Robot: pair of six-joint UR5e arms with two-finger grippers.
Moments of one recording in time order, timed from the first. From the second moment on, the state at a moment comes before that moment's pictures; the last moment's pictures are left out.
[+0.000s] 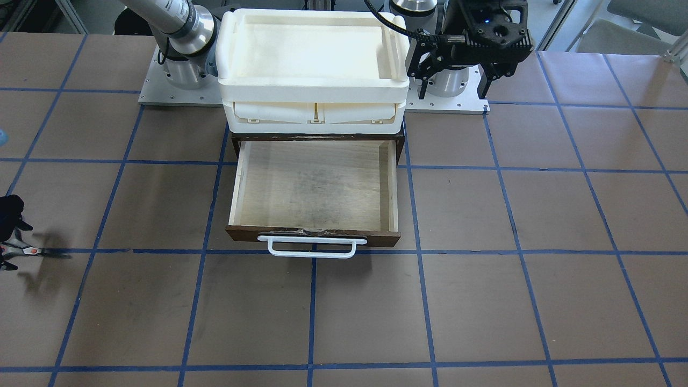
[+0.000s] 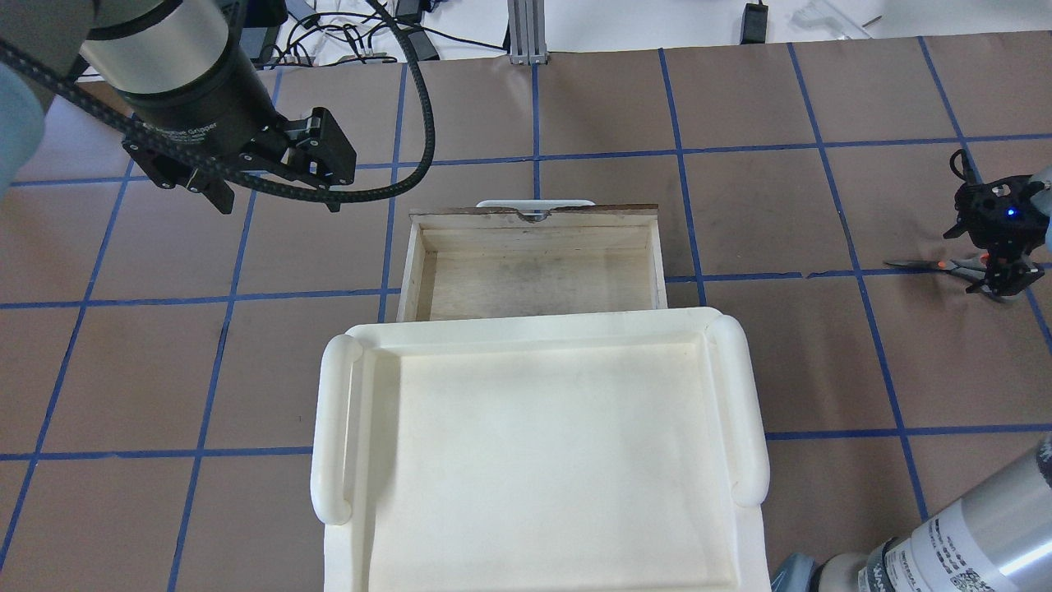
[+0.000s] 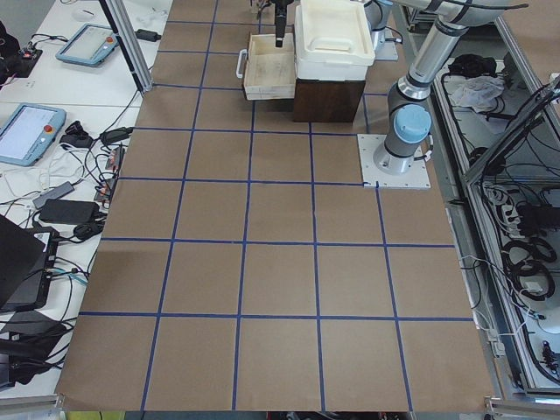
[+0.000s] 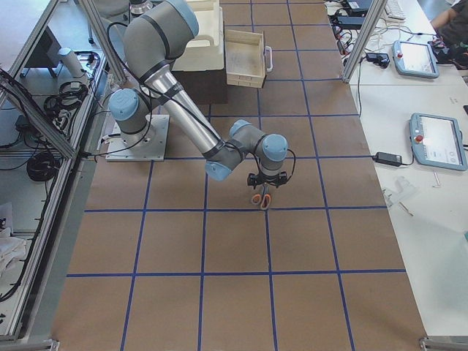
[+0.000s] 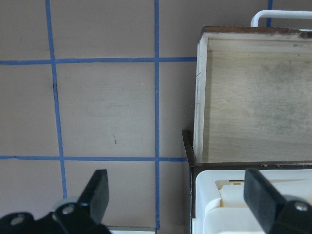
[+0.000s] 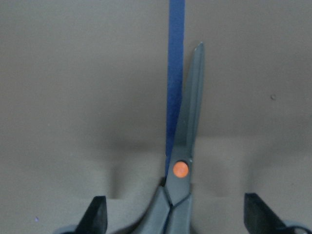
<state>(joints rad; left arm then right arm) -1.68 -1.49 -1.50 -1.68 1.63 -0.11 0.89 -1.07 1.78 -2.27 -1.52 -2.28</state>
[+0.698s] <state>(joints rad) -1.68 -1.49 -1.50 -1.68 1.63 -0.10 0.89 -1.06 1.78 -2.27 -1.58 -2.26</state>
